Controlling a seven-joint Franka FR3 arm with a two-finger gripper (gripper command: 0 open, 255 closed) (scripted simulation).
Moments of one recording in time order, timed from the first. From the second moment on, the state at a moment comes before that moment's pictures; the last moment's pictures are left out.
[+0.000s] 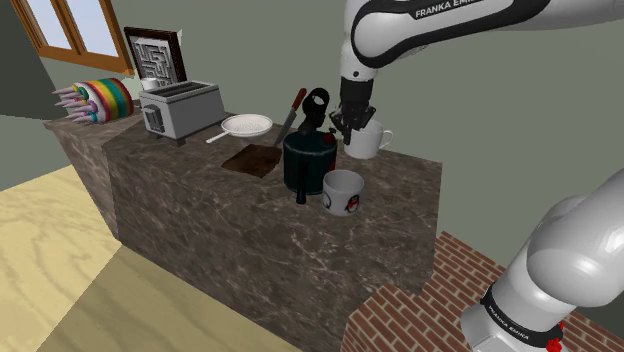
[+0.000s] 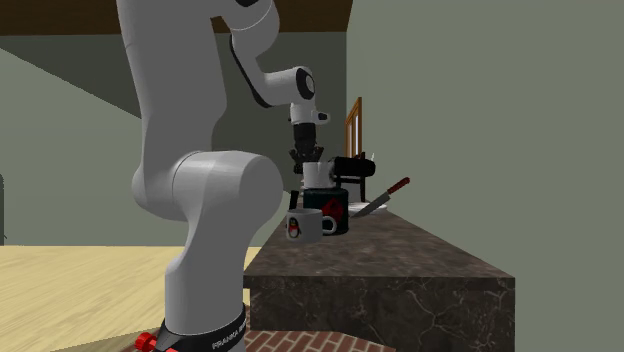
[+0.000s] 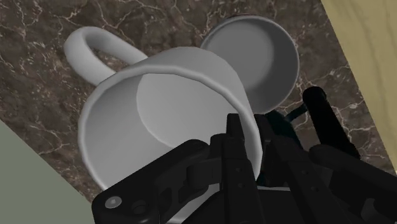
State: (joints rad) arm 0.02 -0.26 0.14 -2.14 -0.03 1.91 0.33
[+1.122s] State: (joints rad) arm 0.04 -0.21 0.18 -2.29 -0.03 2.10 0.40
